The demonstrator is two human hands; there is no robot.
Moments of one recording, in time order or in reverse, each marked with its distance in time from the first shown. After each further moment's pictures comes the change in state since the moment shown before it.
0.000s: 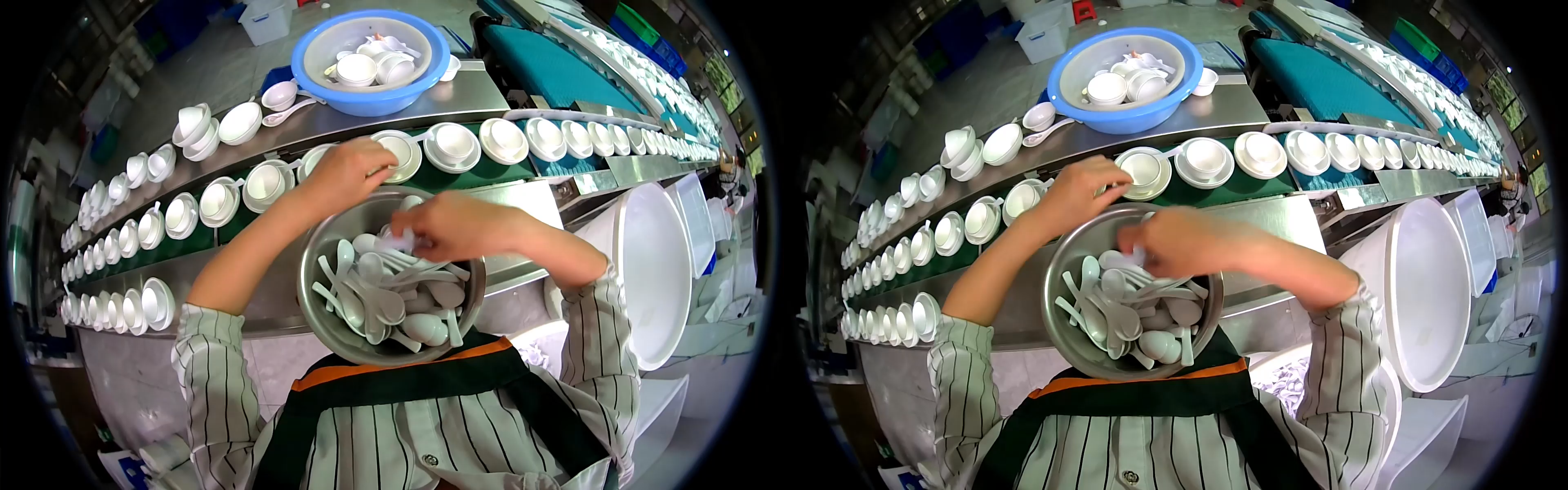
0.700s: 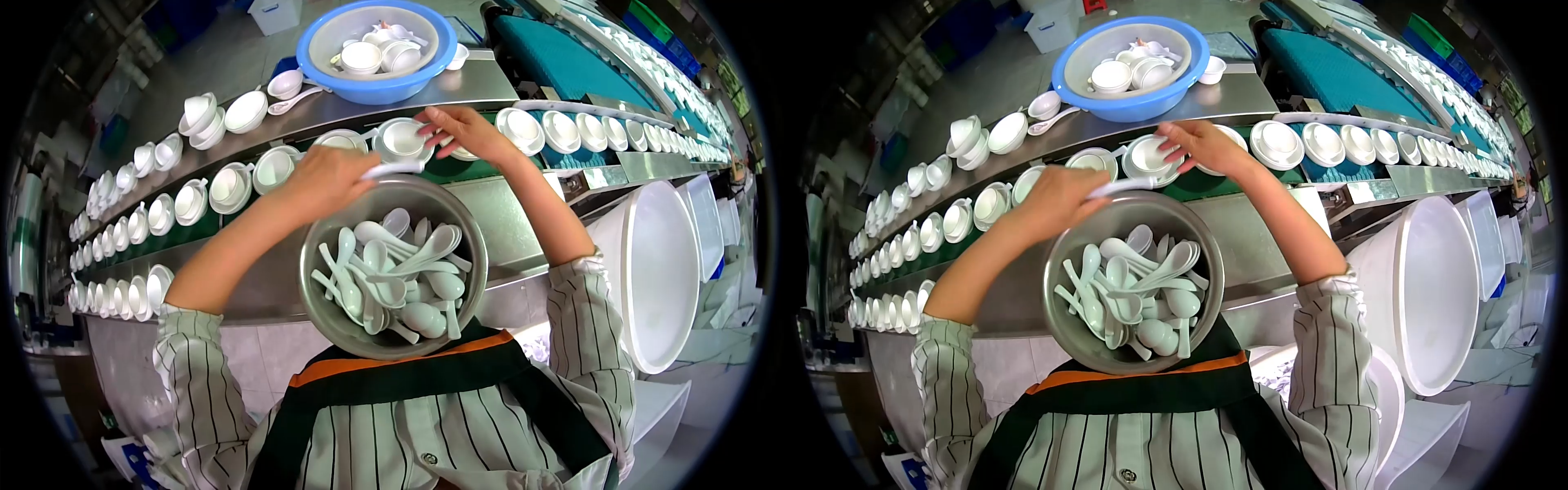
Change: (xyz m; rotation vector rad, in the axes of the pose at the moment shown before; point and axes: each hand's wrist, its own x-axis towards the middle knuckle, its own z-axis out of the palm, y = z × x) left_hand -0.019 0.024 -0.025 0.266 -0.255 -0.107; right_hand 0.031 0.127 -0.011 0.773 0.457 0.274
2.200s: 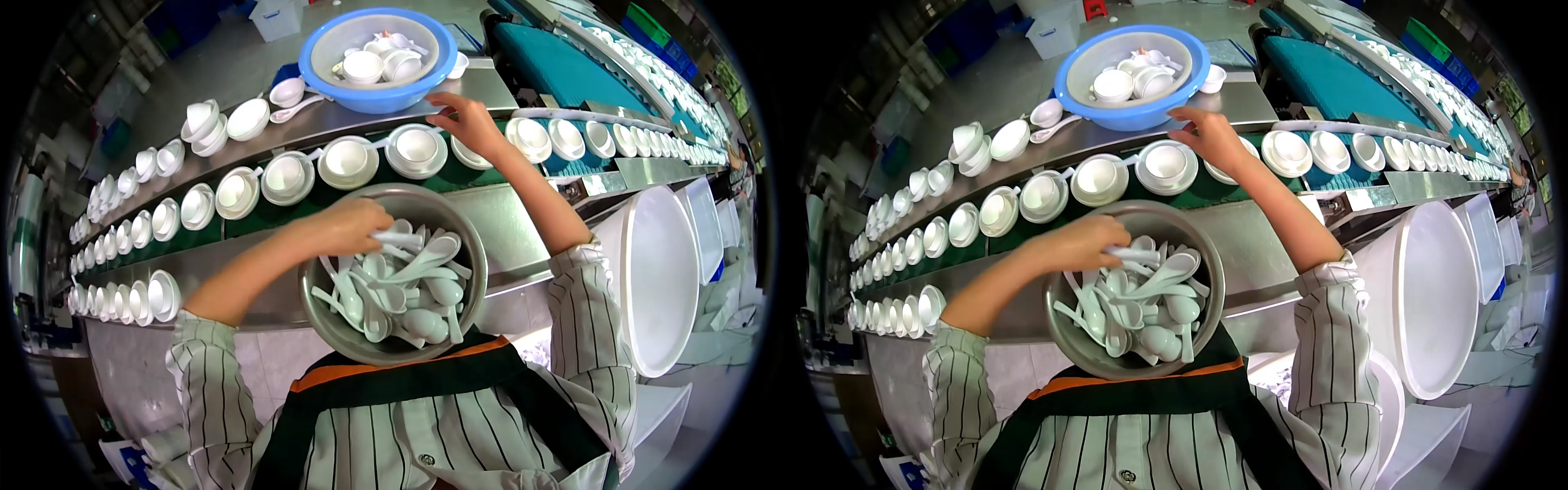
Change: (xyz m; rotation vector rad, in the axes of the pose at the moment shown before) left_hand -0.014 0.006 0.038 -0.329 -0.388 0.061; right_hand 0.023 0.011 -0.014 -0.615 0.351 -0.458
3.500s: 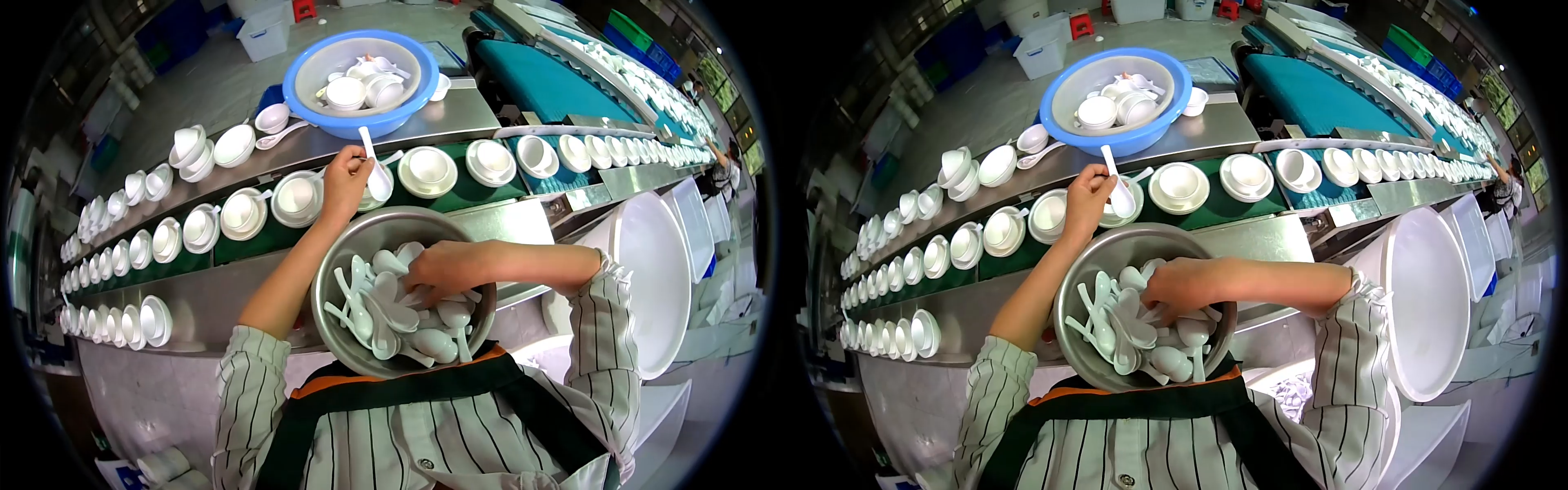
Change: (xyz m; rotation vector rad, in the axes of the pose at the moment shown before) left_hand 0.077 -0.062 0.010 -0.804 1.054 -0.322; right_hand -0.079 -0.116 -0.004 -0.059 -1.113 -0.211
